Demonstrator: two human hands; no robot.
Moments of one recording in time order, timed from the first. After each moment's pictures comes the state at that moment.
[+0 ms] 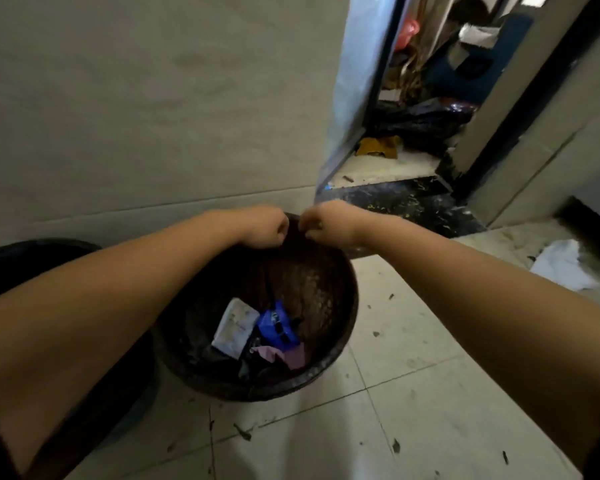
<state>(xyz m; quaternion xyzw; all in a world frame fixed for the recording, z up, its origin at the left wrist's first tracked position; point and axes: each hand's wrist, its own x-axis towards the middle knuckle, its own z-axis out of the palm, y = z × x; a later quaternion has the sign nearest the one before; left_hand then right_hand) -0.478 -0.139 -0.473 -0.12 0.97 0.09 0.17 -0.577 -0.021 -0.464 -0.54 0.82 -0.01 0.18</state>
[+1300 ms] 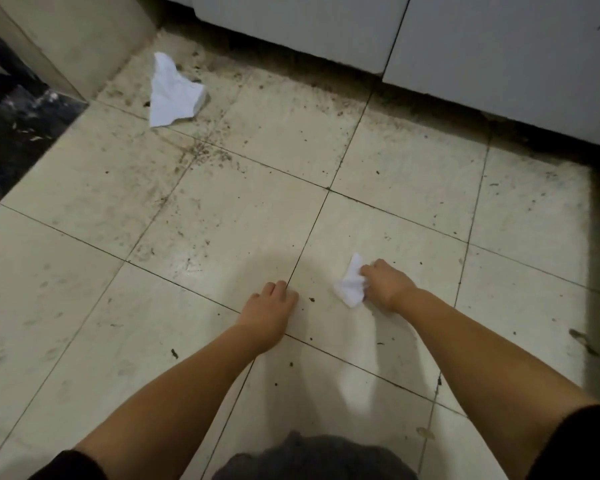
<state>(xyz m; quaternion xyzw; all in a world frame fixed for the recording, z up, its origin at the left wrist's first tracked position) -0.618 0.512 -0.733 0.27 0.92 -0.01 0.30 -0.627 0.749 -0.728 0.06 0.92 -0.10 0.37</state>
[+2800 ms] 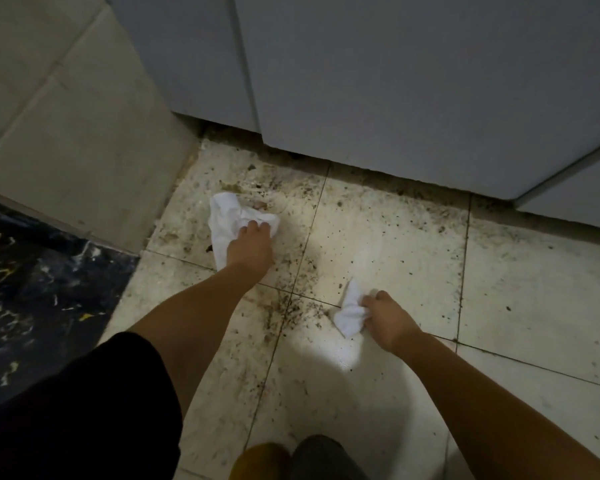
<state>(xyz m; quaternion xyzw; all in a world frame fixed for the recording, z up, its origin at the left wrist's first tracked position) -1.092 0.389 -0.732 0.12 0.97 0.04 0.20 -0.923 0.587 -0.731 0.14 0.91 -0.21 0.34</state>
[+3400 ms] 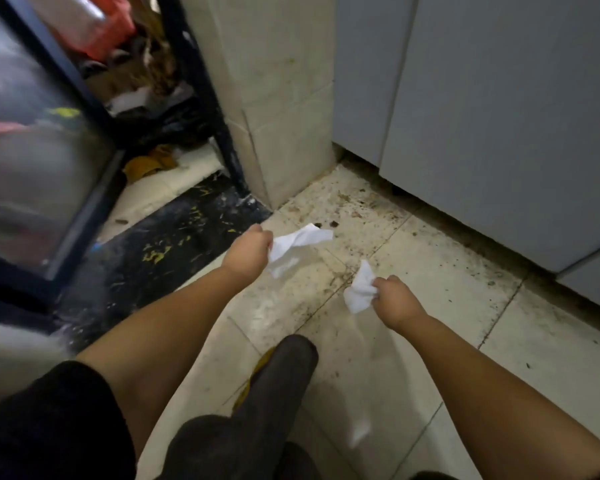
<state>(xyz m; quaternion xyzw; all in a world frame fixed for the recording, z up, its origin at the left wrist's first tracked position) -0.881 0.267 -0.534 -0.06 0.99 0.12 0.08 -0.876 0.531 -0.592 -0.05 0.95 -0.21 0.24</state>
